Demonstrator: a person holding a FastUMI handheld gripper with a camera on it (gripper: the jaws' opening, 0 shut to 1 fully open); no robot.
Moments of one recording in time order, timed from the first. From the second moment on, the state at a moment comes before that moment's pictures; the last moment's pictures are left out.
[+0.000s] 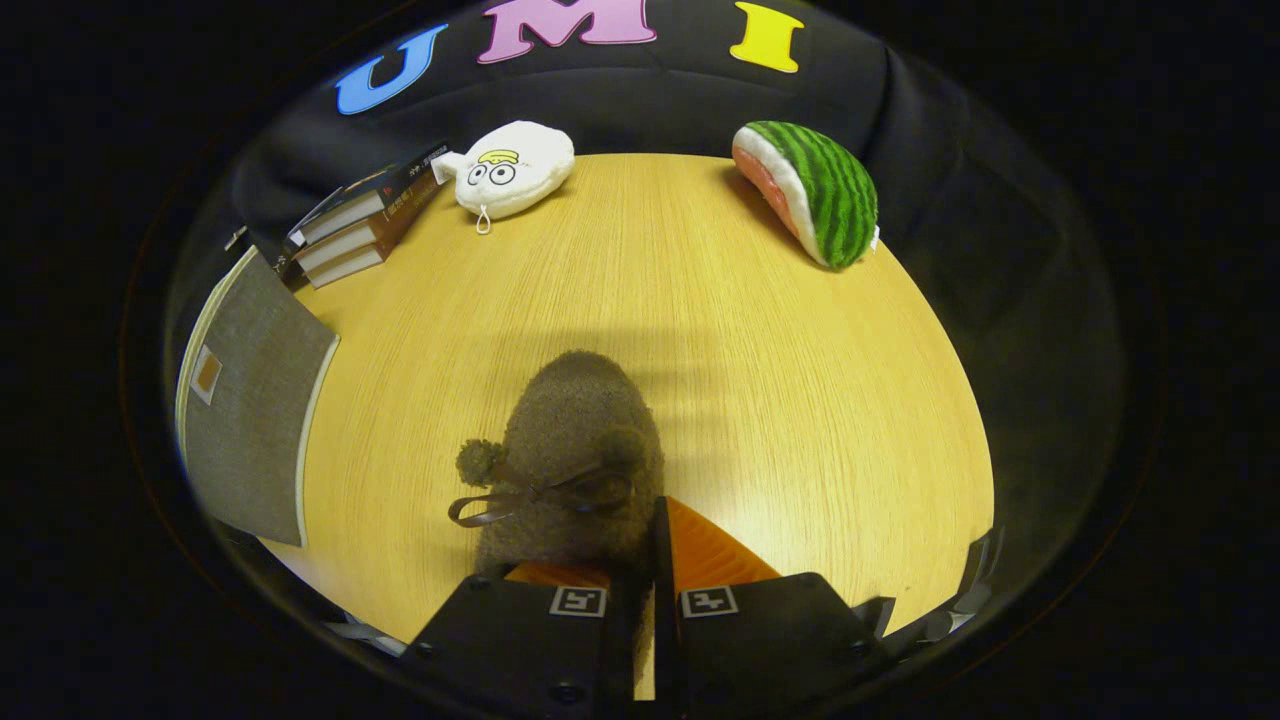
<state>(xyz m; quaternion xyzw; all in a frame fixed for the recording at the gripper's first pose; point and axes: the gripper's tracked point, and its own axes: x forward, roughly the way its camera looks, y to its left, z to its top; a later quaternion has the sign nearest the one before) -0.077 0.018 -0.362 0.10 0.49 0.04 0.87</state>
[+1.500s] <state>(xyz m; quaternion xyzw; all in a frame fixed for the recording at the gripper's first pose) -0.048 0.328 -0.128 0.20 0.45 0.13 0.86</state>
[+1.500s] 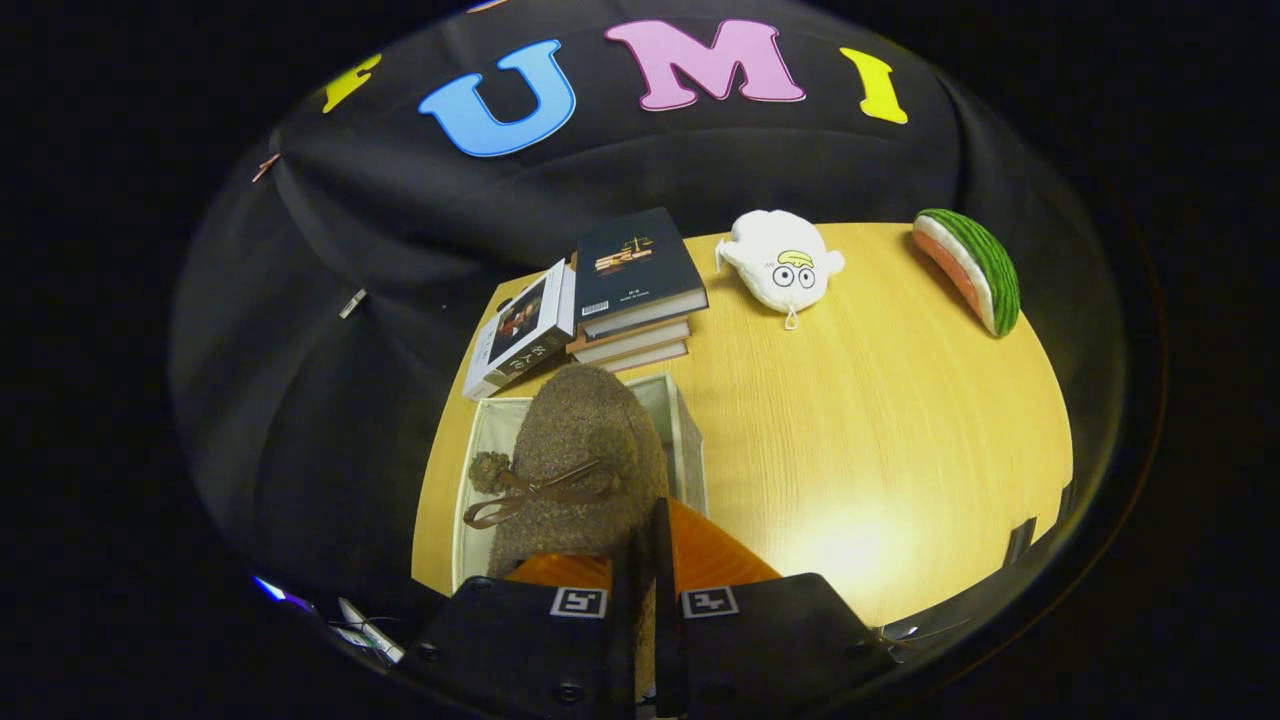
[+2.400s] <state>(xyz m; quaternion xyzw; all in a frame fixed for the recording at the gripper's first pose) -0.060 0.366 -0.160 0.13 0.48 0.15 0.86</state>
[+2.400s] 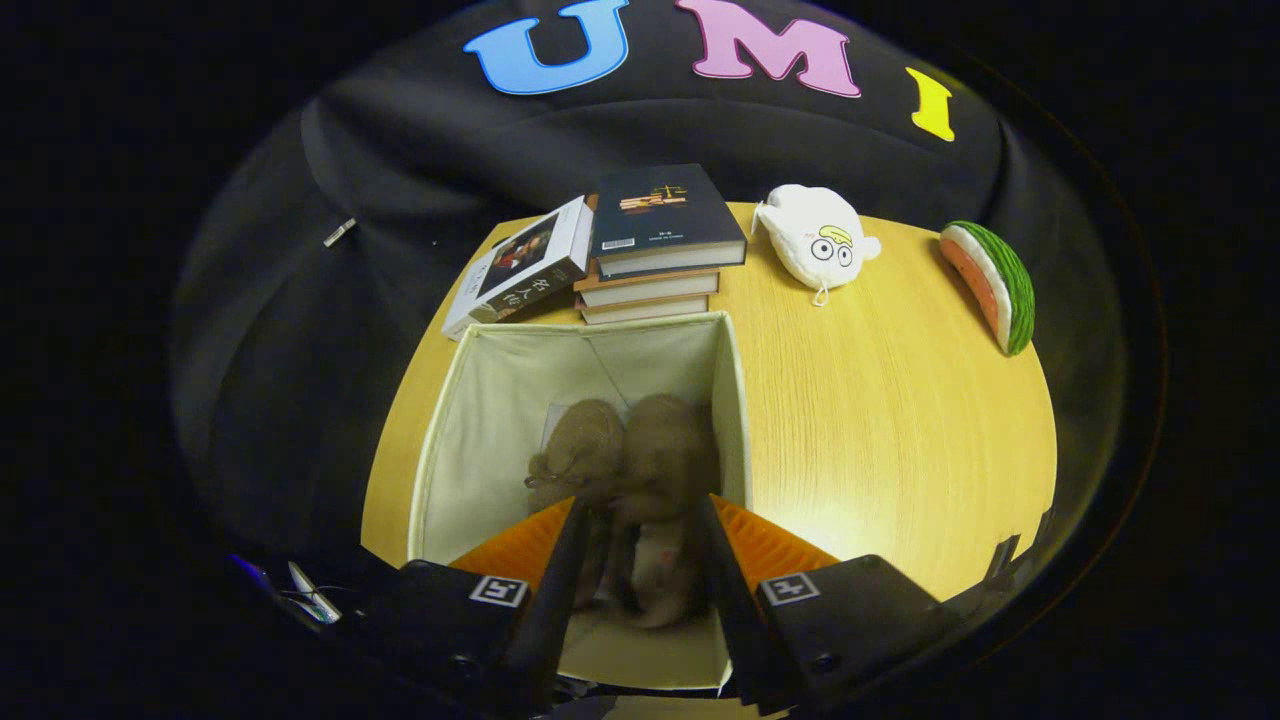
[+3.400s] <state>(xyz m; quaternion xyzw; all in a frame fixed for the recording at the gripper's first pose) -0.009 0.286 -0.073 0.16 0.29 0.15 0.93</state>
